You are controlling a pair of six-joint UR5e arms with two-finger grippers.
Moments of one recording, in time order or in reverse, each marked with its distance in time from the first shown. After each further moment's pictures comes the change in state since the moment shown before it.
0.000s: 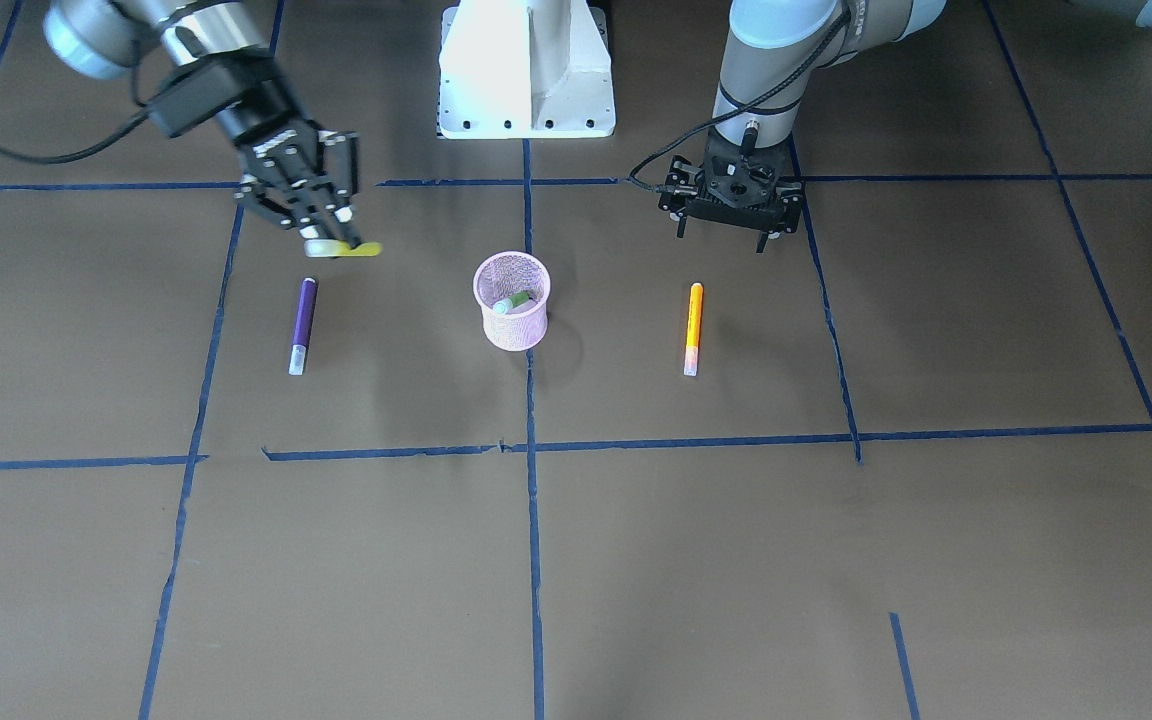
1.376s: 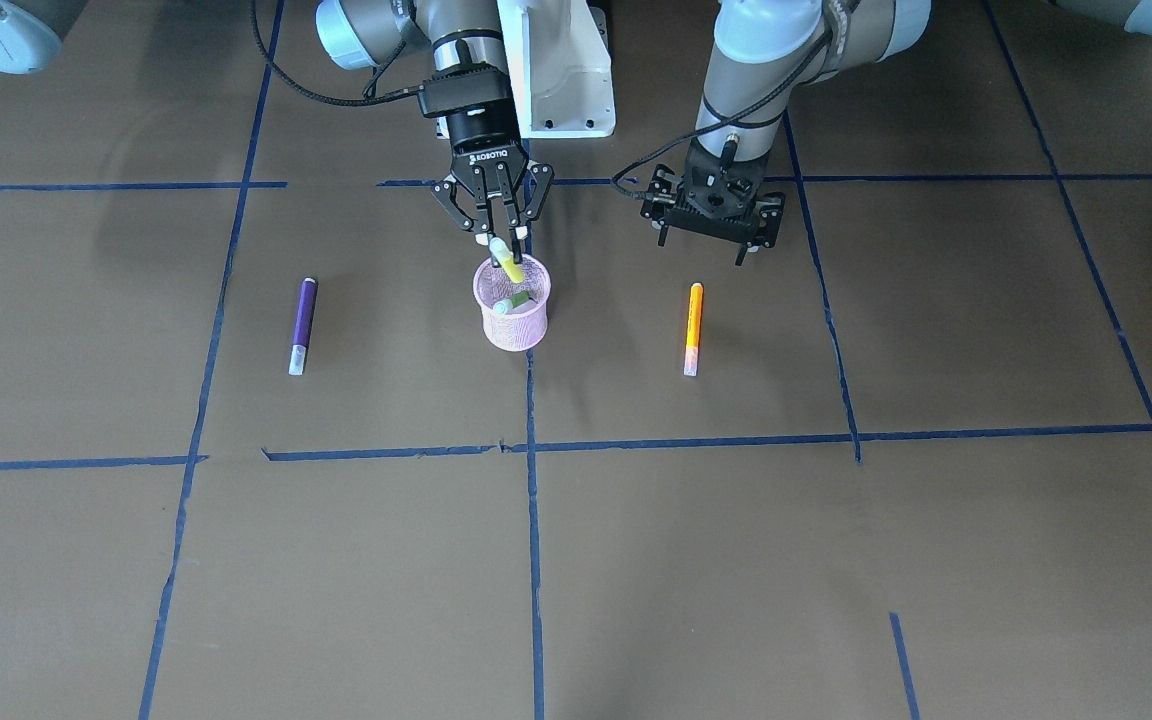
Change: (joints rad) left arm 0.008 -0.024 0.107 -0.125 0.000 0.053; right arm -0.164 0.245 -0.278 -0.143 -0.380 0.106
